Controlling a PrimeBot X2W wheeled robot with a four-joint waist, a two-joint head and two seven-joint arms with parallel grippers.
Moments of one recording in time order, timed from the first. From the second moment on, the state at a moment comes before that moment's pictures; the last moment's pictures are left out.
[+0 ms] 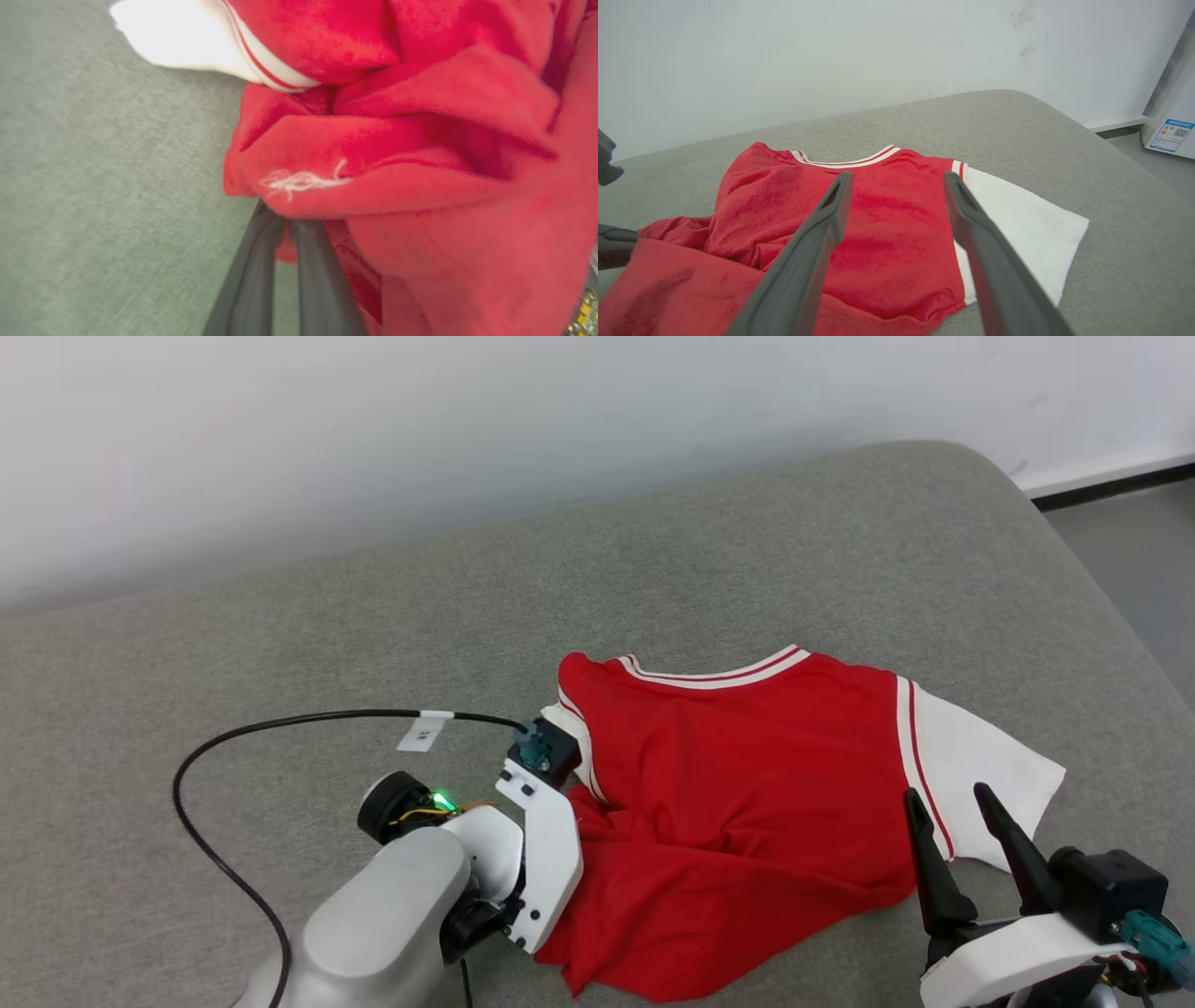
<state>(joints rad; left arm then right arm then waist) -0.61 0.26 -0.84 0.57 -0.59 -0.12 0.57 0.04 -0.05 0.01 0.03 0.19 0.13 -0.08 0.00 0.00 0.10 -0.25</state>
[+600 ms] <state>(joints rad) -0.24 0.54 -0.67 0.12 -0.64 0.19 0.43 0.11 -0.05 -0.02 -0.05 0.16 0.13 -0.02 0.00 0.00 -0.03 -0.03</state>
